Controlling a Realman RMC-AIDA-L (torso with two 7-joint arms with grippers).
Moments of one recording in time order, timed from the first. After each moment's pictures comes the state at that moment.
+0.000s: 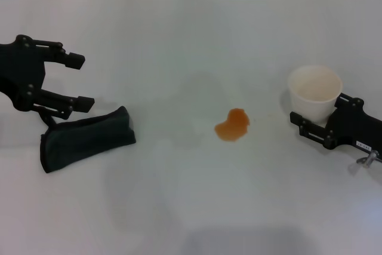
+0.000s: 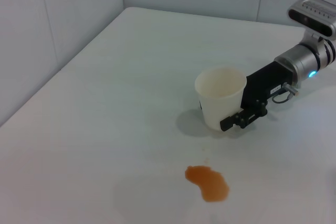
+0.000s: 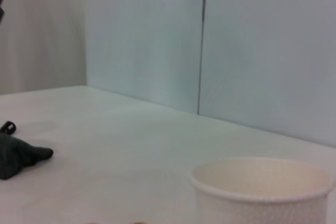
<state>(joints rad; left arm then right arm) -0.57 -1.93 0.80 1.15 2.13 1.88 -1.65 0.41 2.02 -1.02 -0.17 -1.24 -1.21 0.59</state>
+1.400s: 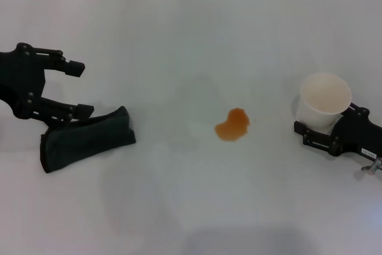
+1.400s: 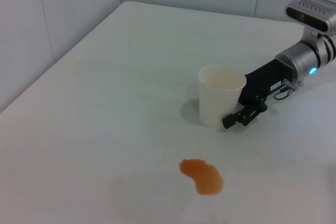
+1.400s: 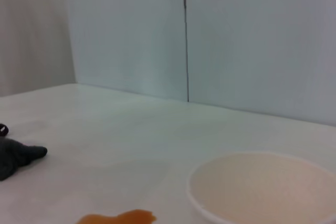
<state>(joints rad) -0.55 -1.93 0.81 1.15 2.13 1.89 -1.65 0.39 2.01 -1.03 -0.14 -1.23 -1.21 0.63</state>
